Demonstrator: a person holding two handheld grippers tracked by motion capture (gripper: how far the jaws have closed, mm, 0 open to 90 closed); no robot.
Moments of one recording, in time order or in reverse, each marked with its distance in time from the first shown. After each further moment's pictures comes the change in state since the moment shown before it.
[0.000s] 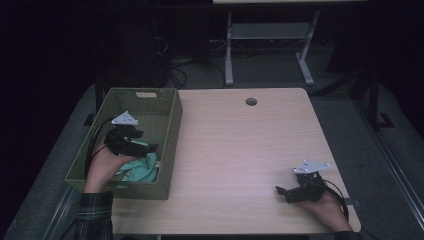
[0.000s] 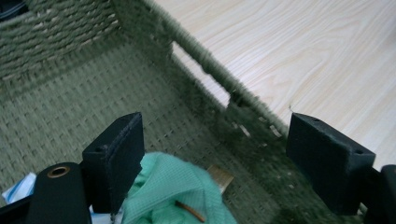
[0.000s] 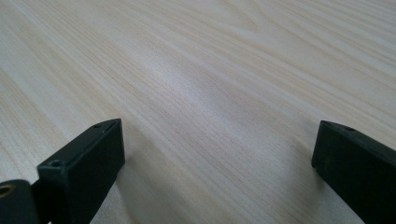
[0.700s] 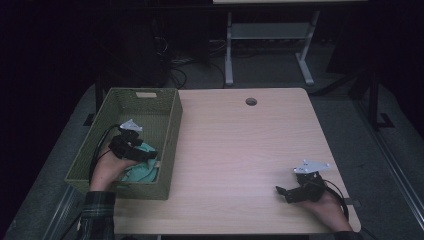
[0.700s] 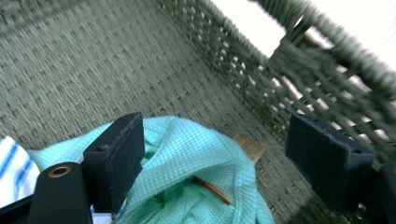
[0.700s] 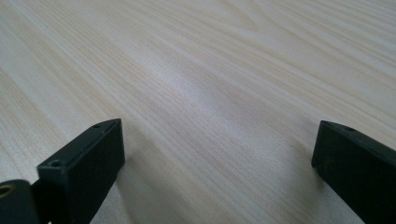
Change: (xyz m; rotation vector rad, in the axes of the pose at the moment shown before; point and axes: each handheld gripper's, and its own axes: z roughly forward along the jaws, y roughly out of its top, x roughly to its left) left arm 0.016 -0.024 0.035 0.128 0.000 -0.034; right arm 0.000 0.000 0.000 0.000 -0.001 -0.001
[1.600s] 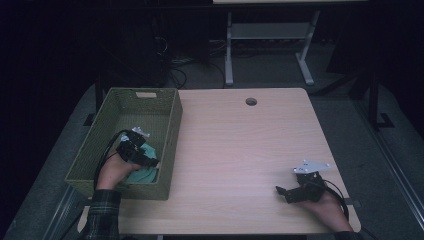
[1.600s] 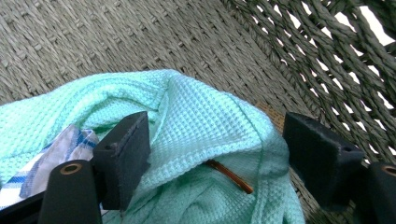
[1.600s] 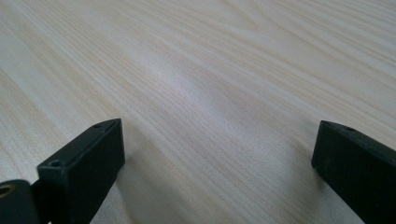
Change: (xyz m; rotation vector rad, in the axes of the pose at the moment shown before) left arm 0.007 -0.009 0.033 0.193 -0.006 -0.039; right arm 0.000 0.000 0.000 -0.001 0.000 0.002
